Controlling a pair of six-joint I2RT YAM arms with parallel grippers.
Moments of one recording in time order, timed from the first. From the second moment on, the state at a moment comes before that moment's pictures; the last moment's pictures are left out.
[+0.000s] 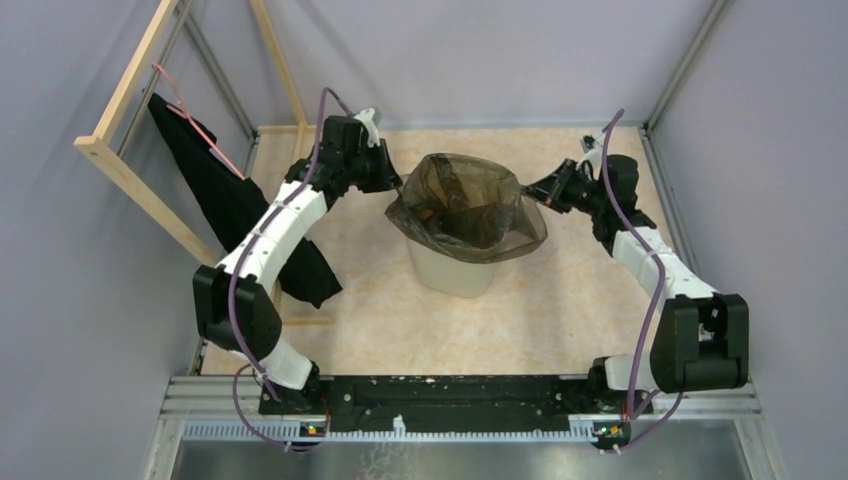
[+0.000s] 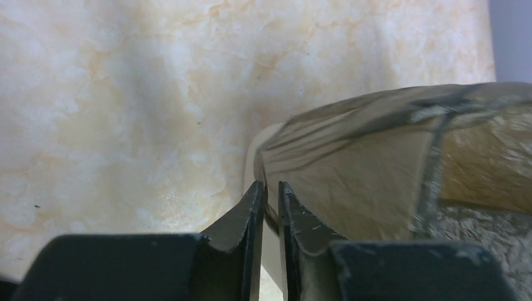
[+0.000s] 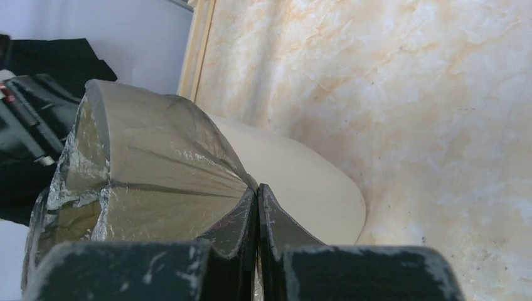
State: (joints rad) left arm -0.33 1.60 1.46 -0.53 0.24 -0.39; right arm 0.08 1.35 0.88 0.15 -0.62 0.69
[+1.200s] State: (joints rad) left arm -0.32 1.29 1.40 -0.61 0.39 -0.34; right arm 0.69 1.11 1.35 -0.63 -0.28 0.42
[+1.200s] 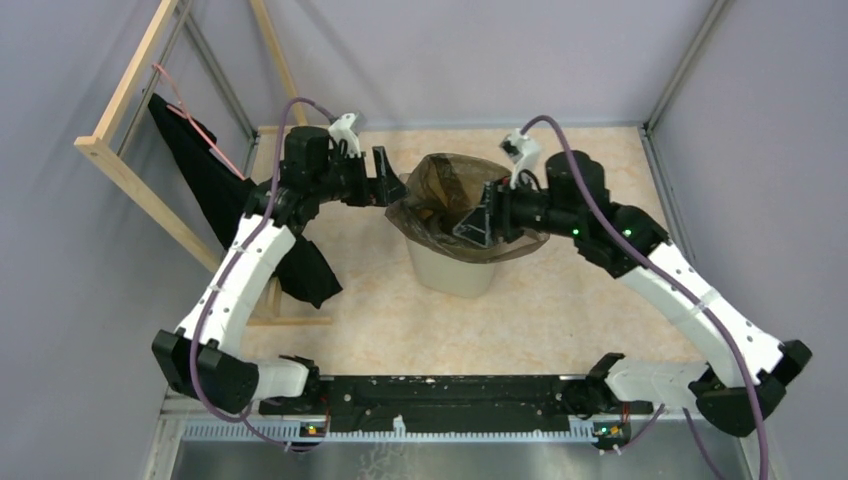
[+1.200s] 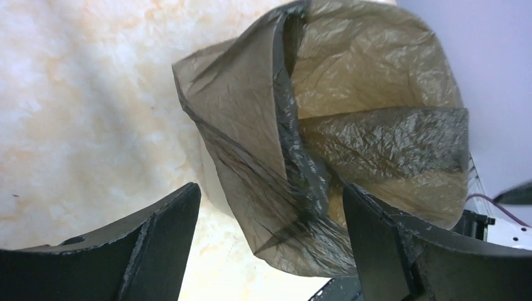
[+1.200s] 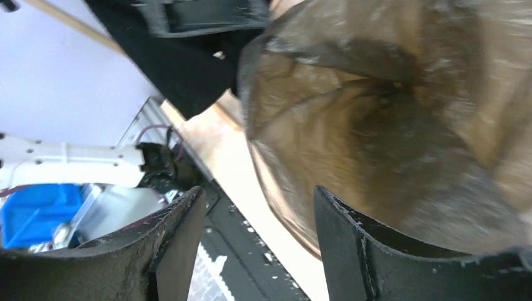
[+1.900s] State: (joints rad) left arm -0.31 1.22 1.24 -0.53 0.45 -0.39; right arm 0.96 1.32 1.39 -0.54 -0.13 0.44
